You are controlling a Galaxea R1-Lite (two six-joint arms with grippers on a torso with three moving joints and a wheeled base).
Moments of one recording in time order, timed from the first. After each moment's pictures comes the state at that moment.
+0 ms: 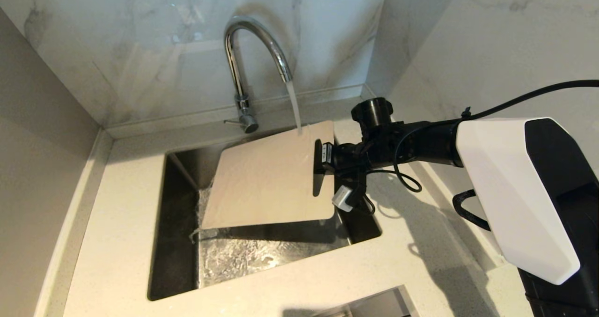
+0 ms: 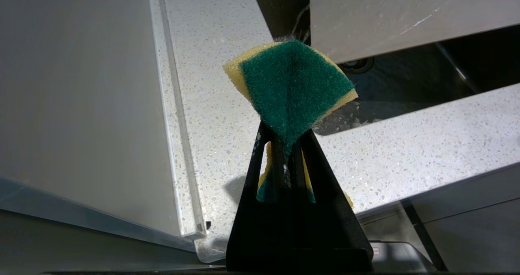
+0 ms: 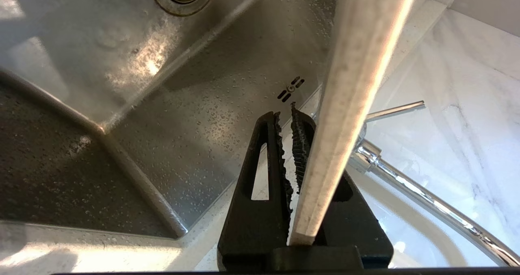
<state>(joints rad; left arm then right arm) 0.00 0.00 0.00 0.00 0.00 -0.02 0.34 2.31 -1.98 0.26 0.58 -2.64</state>
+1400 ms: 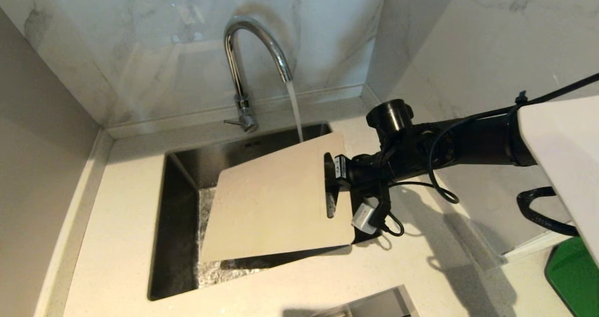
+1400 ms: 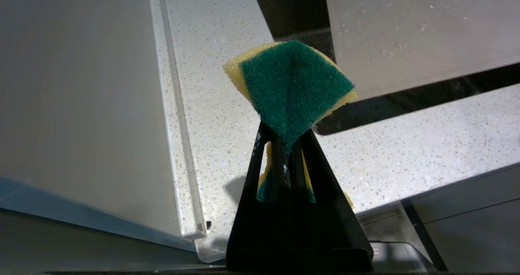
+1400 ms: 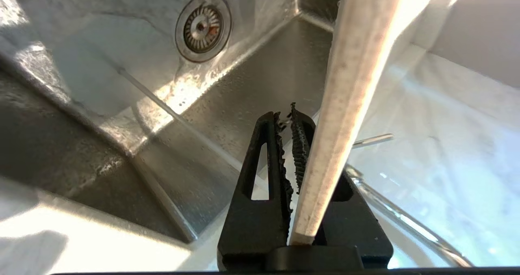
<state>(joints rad) 0.00 0.00 0.00 0.00 0.00 -0.02 0.34 2.06 -1.62 0.28 0.58 -2.69</state>
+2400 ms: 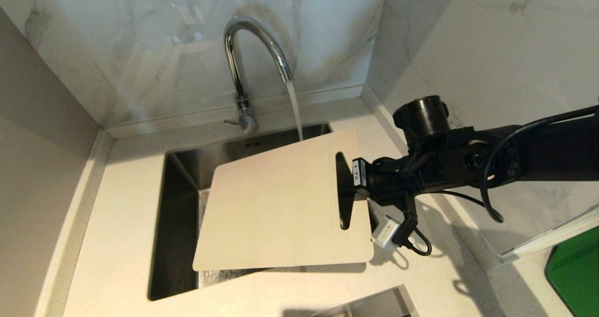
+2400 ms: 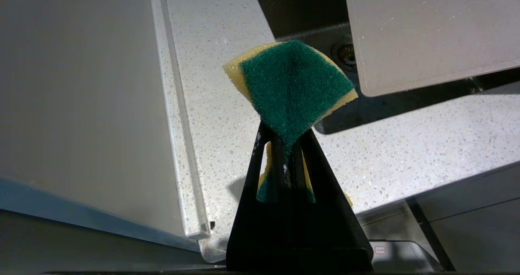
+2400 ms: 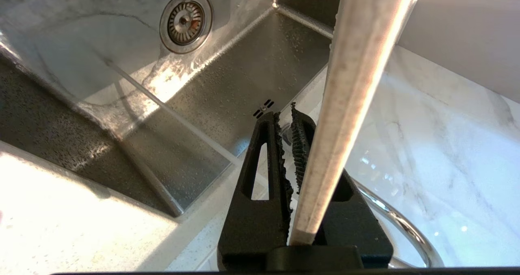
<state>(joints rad) 0.00 0.00 0.00 0.00 0.00 0.00 0.34 1.86 -1.34 0.13 0.61 -2.69</state>
